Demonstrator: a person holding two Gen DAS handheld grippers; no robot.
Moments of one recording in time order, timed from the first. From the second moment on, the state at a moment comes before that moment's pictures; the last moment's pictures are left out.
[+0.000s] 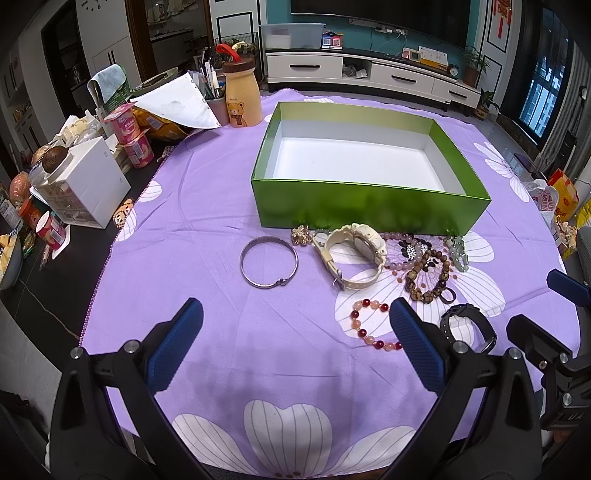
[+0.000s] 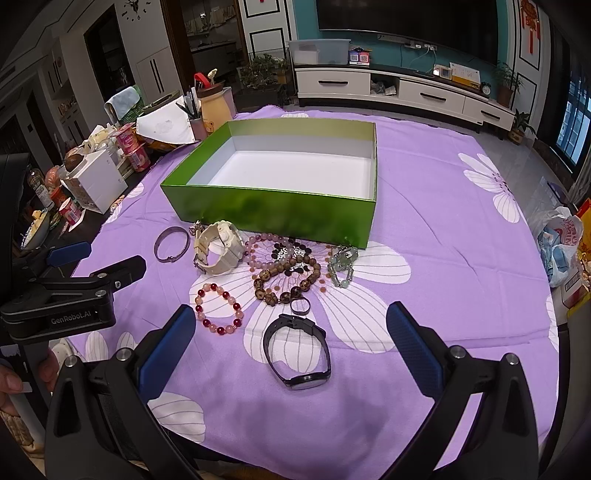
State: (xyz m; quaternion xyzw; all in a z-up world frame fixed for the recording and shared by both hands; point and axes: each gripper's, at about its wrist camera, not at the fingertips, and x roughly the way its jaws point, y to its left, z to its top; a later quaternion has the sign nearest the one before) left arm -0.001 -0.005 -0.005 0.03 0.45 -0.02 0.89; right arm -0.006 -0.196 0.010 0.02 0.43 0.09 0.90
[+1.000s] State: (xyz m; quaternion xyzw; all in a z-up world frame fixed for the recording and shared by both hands) left arm -0.015 0.009 -0.050 -0.05 0.46 -0.12 0.88; right arm -0.023 -0.209 -0.034 0.09 0.45 0.20 0.86
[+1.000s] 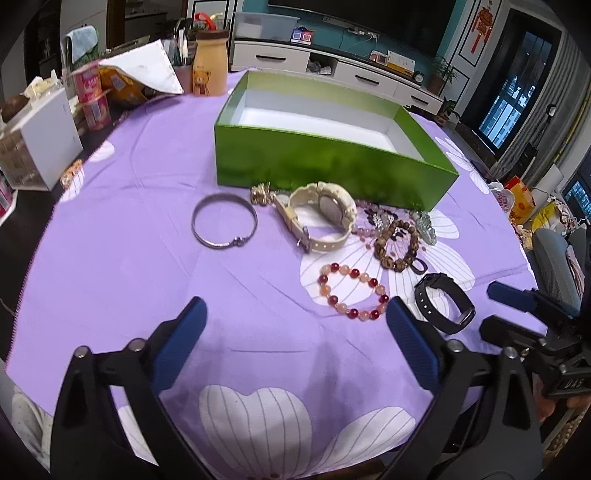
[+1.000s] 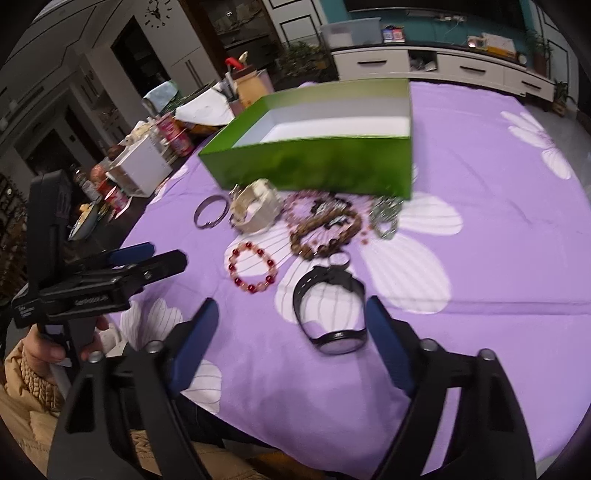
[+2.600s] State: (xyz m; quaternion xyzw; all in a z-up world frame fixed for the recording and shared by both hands) left arm 0.001 -0.035 -0.027 -0.02 0.41 -0.18 0.90; right arm -0.012 -0.204 -0.017 0.06 0.39 0.24 0.89
